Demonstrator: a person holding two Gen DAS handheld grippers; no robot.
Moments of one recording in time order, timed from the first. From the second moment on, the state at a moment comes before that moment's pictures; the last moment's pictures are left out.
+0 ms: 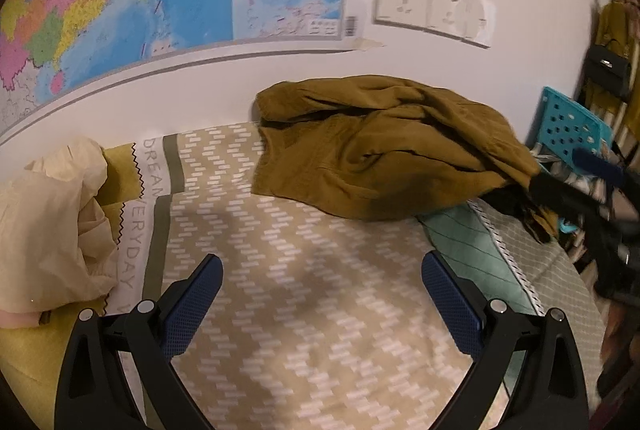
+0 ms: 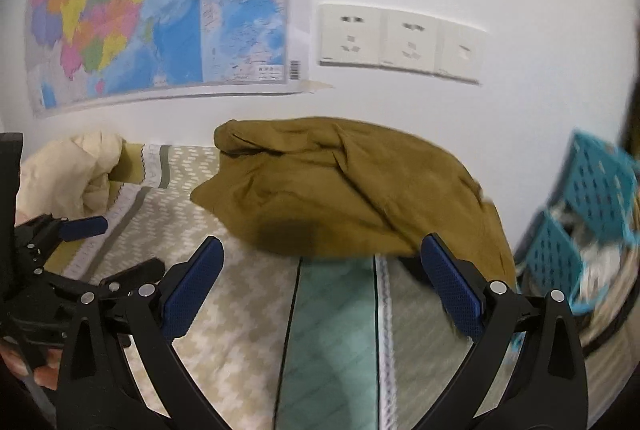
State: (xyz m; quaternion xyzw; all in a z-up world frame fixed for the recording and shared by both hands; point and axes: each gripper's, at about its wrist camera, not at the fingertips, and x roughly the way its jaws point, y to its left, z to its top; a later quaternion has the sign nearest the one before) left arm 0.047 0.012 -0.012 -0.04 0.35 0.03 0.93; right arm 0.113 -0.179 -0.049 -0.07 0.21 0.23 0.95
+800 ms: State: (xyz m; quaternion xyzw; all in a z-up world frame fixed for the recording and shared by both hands) left arm 0.132 0.063 -0.066 -0.07 0.41 0.02 0.91; right arm 0.260 -0.079 -0.008 -0.22 0.21 0.31 0.90
